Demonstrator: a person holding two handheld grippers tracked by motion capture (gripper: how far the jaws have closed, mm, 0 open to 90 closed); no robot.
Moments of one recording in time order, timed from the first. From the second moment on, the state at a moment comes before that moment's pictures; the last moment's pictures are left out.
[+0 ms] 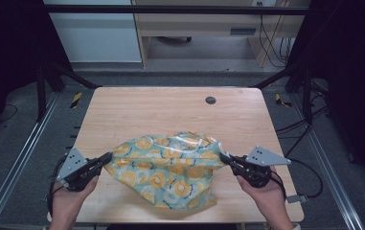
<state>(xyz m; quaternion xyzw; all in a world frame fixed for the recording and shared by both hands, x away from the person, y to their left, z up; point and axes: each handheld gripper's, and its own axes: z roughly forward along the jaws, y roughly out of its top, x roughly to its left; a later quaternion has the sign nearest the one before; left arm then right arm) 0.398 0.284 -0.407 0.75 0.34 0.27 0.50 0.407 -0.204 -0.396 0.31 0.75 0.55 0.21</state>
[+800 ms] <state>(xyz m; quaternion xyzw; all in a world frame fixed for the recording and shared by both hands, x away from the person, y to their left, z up) 0.390 0.270 -0.448 0.84 0.30 0.19 0.42 0.388 -0.217 -0.451 0.31 0.80 0.50 0.15</state>
